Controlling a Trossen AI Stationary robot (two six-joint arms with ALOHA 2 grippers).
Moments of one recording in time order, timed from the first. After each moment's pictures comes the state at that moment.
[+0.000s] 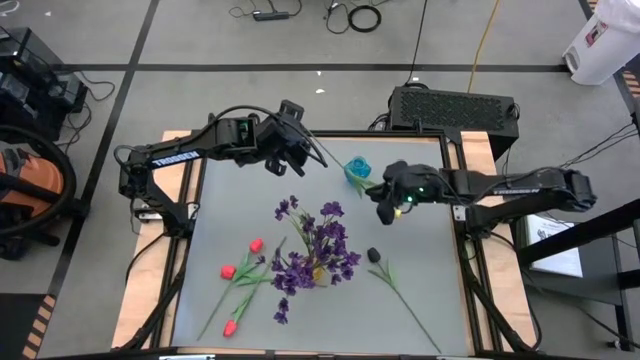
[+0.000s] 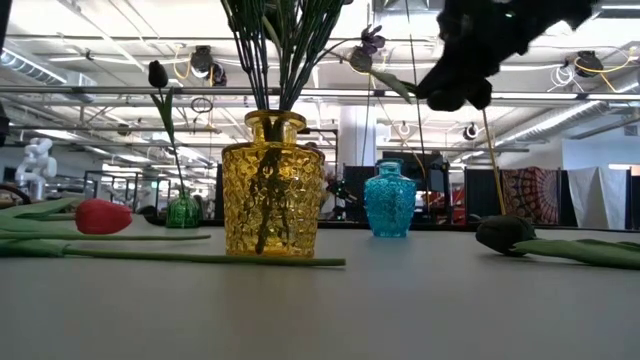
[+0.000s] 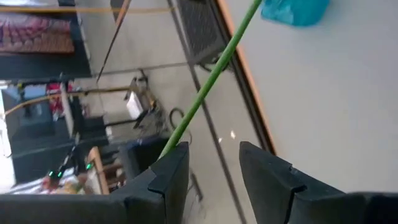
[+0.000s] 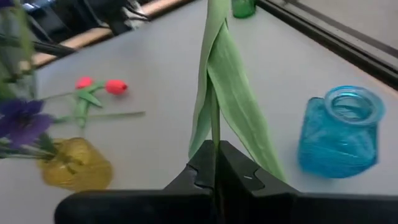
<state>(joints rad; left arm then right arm) 0.18 1.61 1.79 -0.97 -0.55 0.98 -0.08 1.06 0.77 -0.26 0.16 0.42</state>
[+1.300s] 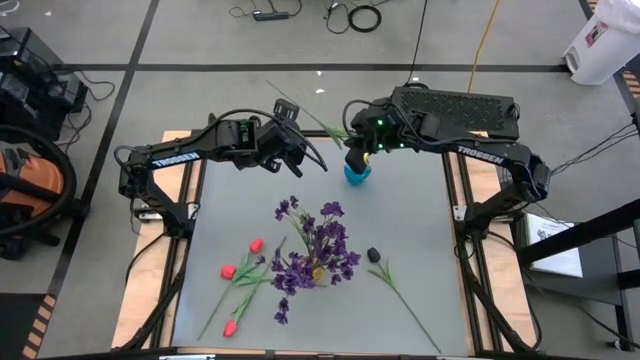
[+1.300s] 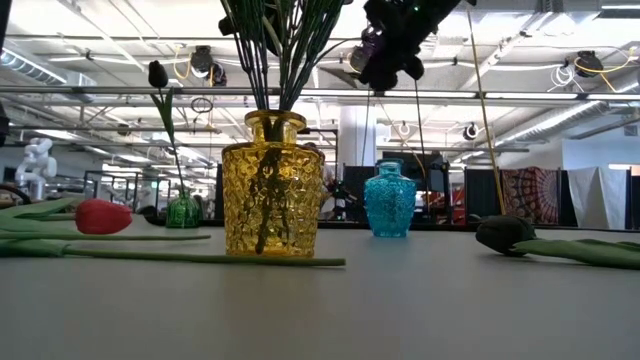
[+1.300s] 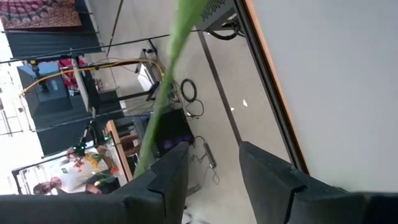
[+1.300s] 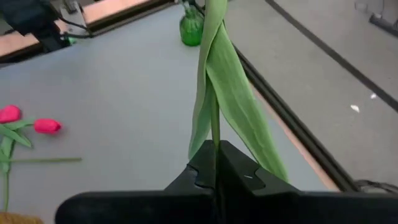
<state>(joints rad) 0.17 1.61 1.79 -1.02 -0.69 0.98 -0.38 1.51 1.47 -0.64 0.02 0.14</state>
